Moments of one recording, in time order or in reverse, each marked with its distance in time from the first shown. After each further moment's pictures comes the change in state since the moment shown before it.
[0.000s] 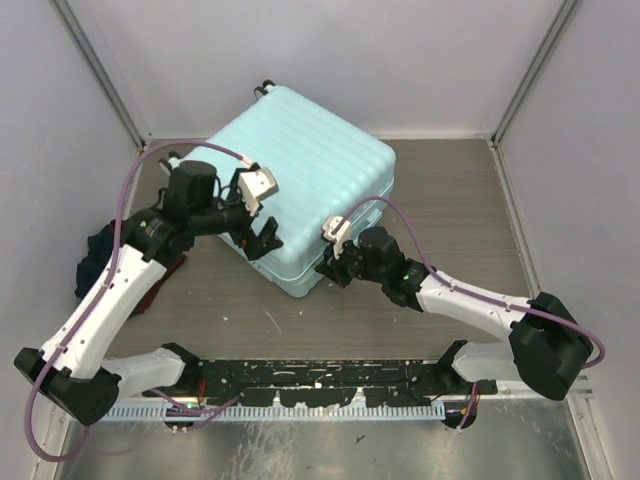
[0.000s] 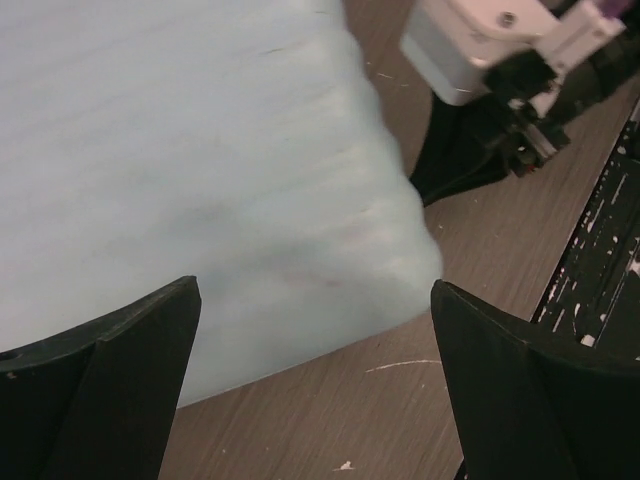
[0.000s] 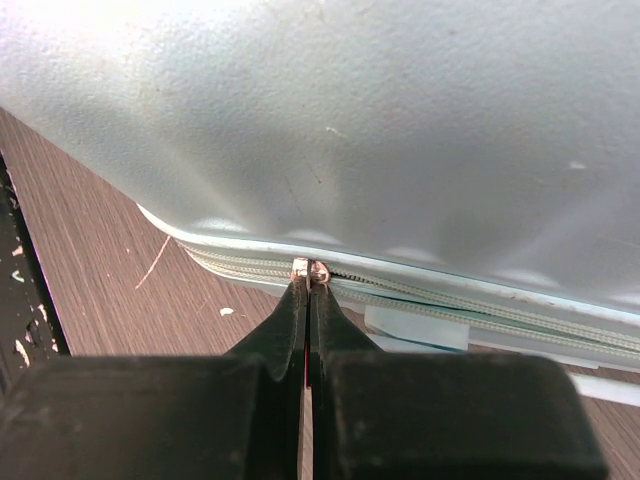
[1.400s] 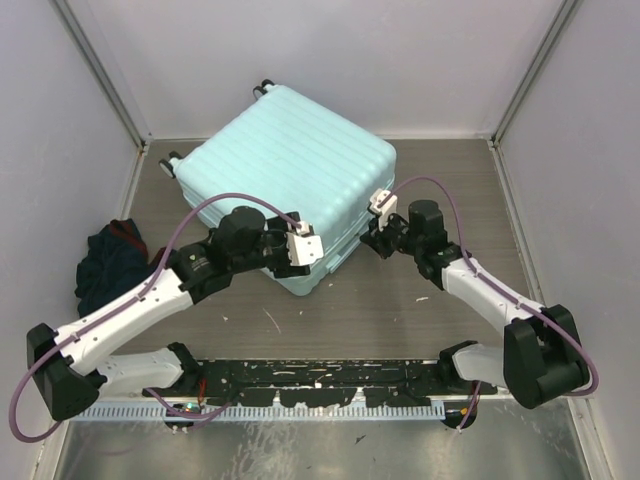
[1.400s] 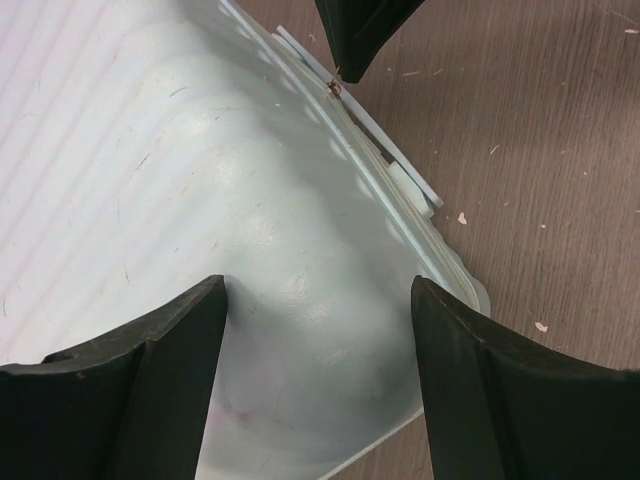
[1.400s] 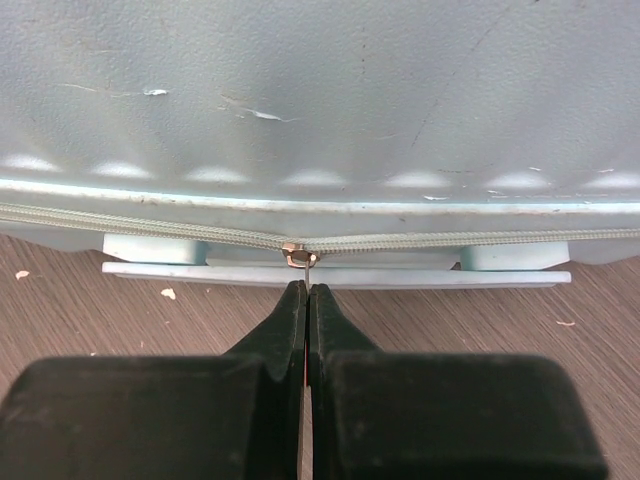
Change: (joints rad) left arm -0.378 -0.077 -0.362 0.388 -0.328 0.372; right arm -0.431 -0.029 0.005 -0.091 -0.189 -0.238
